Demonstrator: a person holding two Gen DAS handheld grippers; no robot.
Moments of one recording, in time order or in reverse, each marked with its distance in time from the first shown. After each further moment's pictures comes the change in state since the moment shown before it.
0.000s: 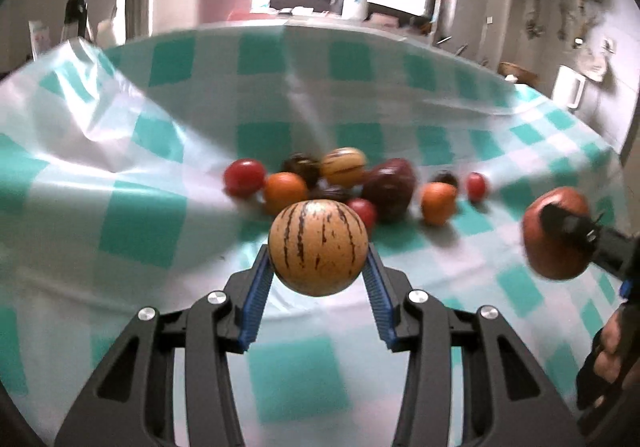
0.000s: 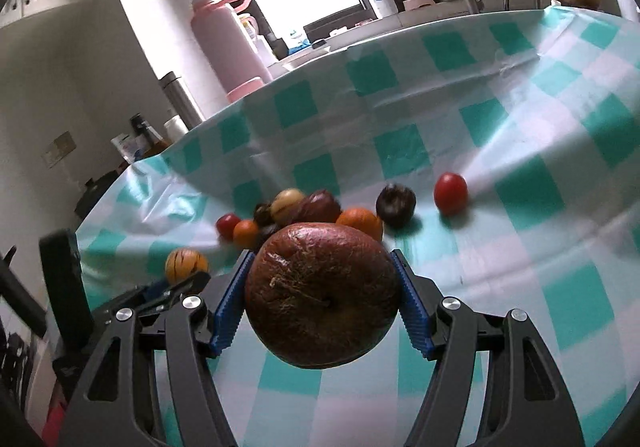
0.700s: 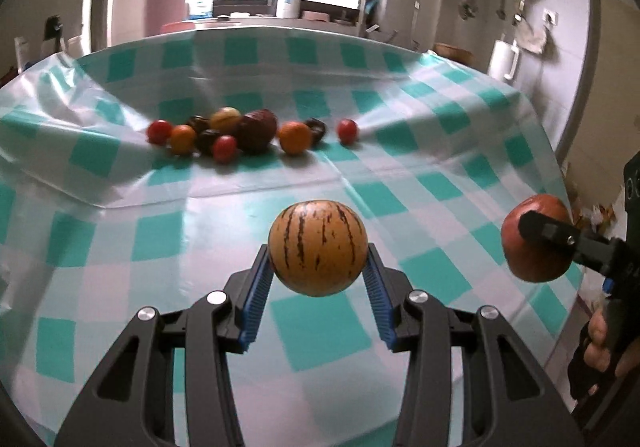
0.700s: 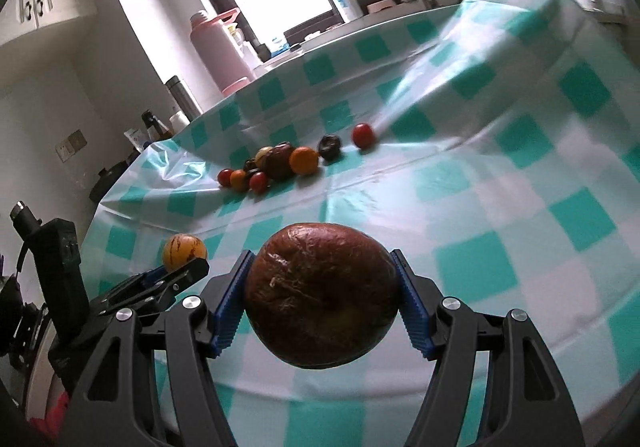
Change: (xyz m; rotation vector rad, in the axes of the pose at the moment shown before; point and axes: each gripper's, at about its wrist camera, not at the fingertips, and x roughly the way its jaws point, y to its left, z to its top) left arm -0.082 -0.119 -0.084 0.081 0.015 -0.124; right arm -0.153 -0.056 -0.080 0.043 -0.012 -0.045
